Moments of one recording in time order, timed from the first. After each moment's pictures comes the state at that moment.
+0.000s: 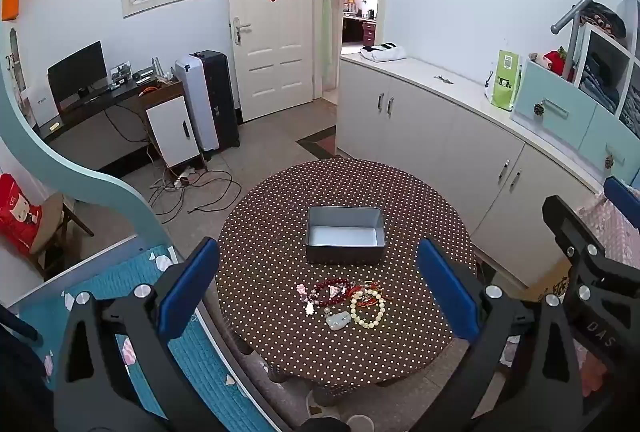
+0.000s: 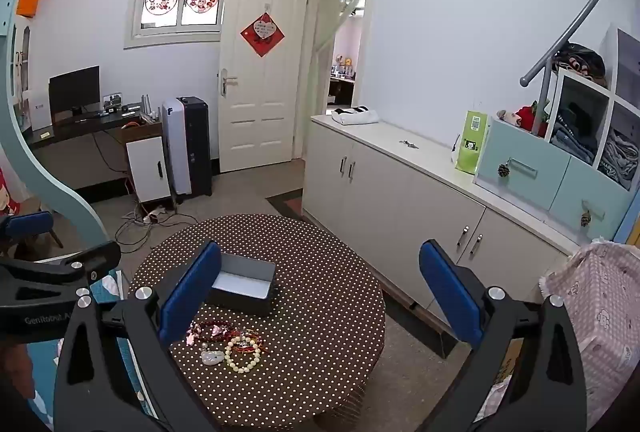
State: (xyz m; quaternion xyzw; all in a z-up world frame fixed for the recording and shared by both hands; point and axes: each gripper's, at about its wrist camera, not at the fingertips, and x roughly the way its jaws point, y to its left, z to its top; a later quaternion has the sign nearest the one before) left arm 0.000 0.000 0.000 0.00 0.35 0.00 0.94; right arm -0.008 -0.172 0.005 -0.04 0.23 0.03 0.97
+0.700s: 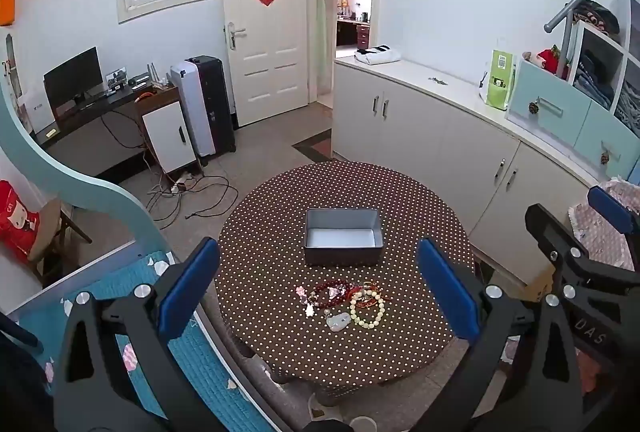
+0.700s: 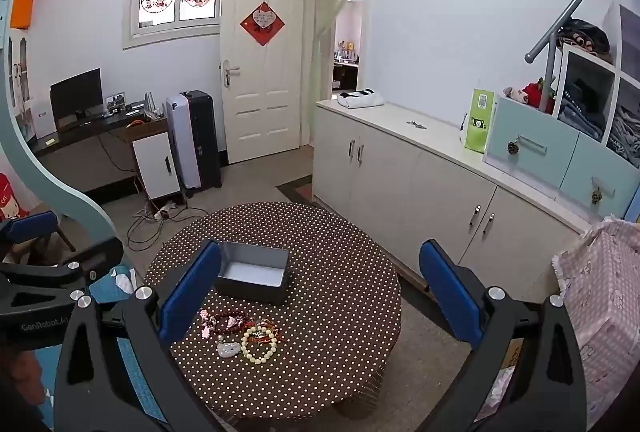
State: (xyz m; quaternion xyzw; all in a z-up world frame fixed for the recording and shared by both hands) left arm -0.005 -0.001 0.003 0.01 0.33 -0.01 0.94; right arm -0.003 -0.174 -0.005 -0.02 0.25 0.04 0.97
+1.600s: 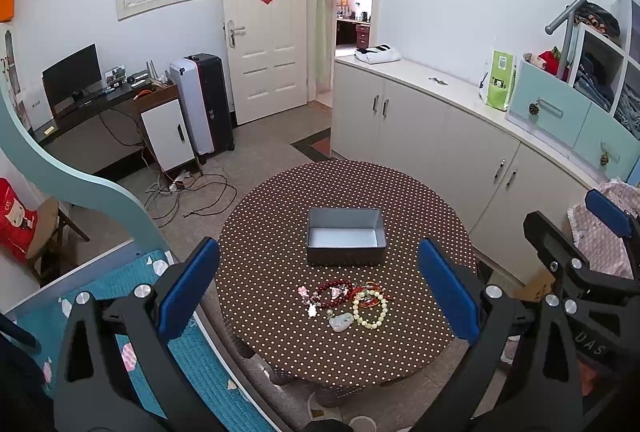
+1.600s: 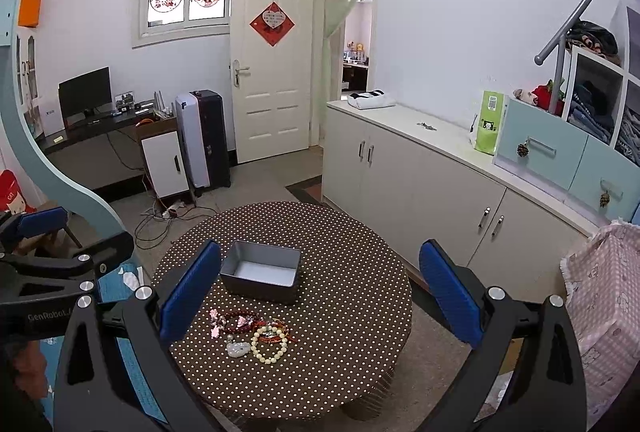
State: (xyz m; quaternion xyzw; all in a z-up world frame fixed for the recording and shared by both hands) left arm -0.001 0.009 0.002 0.00 0.34 -0.01 0.94; right arm -0.005 -0.169 -0.005 -0.02 0.25 0.05 0.97
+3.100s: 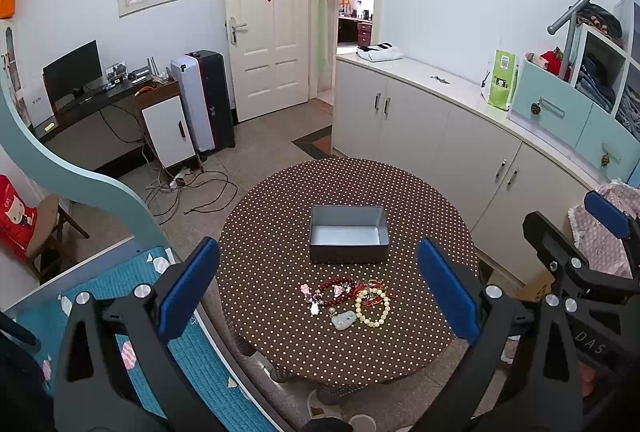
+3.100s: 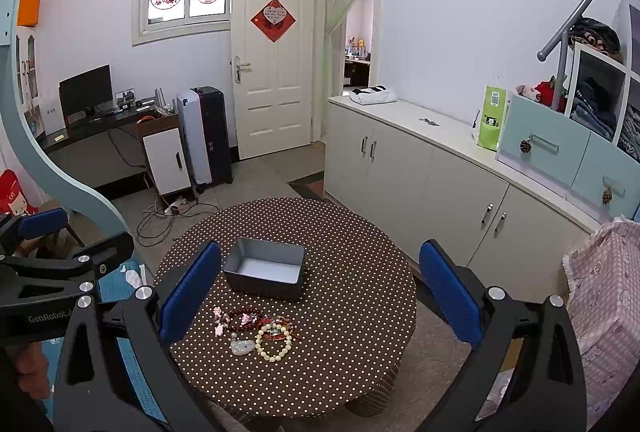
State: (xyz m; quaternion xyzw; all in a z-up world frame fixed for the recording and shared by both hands) left arm -0.002 0.015 -0.004 0.00 0.34 -0.01 0.94; right arm -0.003 -0.164 -0.008 -0.02 0.26 0.06 0.96
